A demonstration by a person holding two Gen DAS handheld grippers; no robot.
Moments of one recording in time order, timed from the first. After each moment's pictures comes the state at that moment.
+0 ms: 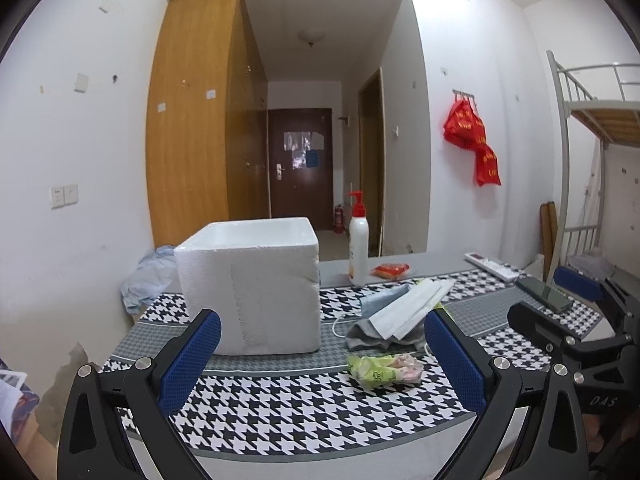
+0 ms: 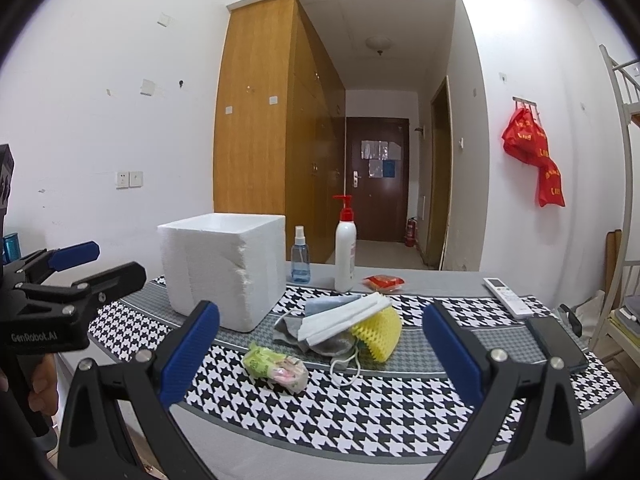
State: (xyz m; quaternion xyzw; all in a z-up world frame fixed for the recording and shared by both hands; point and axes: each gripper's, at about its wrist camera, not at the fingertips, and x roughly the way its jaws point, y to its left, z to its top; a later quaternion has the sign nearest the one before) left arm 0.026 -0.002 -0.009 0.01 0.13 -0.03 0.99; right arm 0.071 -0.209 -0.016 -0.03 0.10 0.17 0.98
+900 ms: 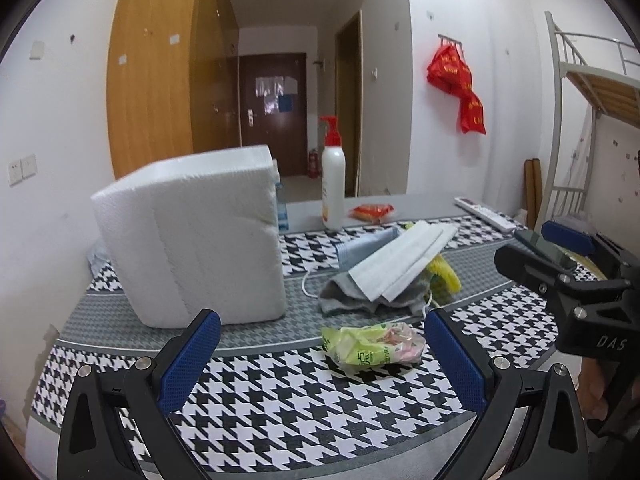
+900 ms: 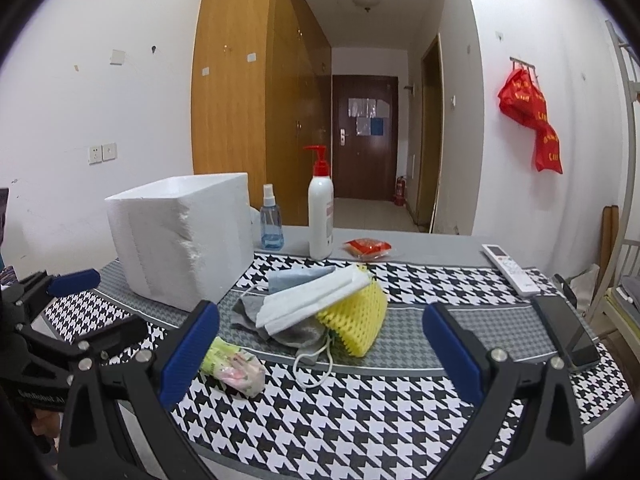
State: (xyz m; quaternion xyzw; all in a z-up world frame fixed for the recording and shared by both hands) left arm 0.103 -0.018 -0.050 0.02 0.24 -0.08 0.97; right arm 0.143 -0.217 -0.032 -0.03 0.19 0.15 0.97
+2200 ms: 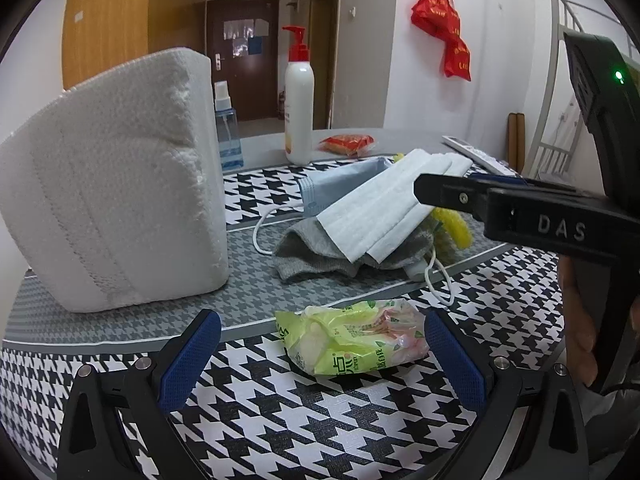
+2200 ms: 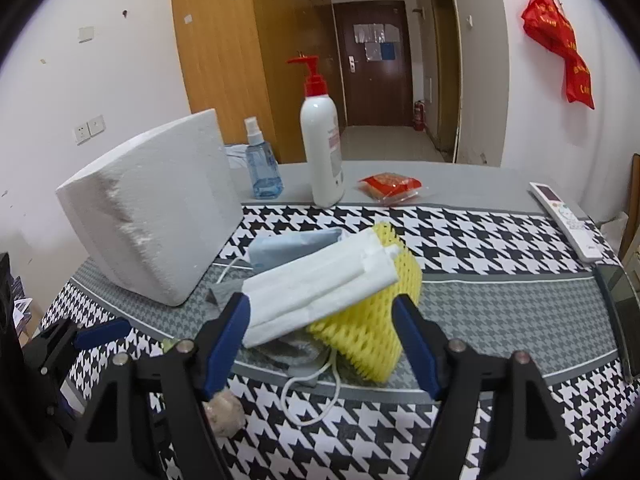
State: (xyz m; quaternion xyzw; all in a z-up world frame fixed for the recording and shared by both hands) left arm 0.179 -0.042 -0.099 0.03 0.35 -0.13 0.93; right arm 0.245 -0.209 -0.063 0.00 0.33 0.17 0.93
